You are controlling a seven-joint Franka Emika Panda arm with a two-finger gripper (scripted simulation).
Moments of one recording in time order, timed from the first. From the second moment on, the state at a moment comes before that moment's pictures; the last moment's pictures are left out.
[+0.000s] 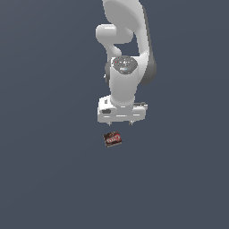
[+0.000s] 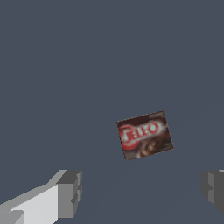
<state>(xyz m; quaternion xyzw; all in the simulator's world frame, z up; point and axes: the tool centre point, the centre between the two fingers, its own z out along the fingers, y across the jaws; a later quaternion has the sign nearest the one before) 0.001 0.028 0.160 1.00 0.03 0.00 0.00</state>
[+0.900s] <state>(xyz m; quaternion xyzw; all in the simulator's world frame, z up) 0.011 0.053 0.178 1.00 0.04 0.02 -0.01</state>
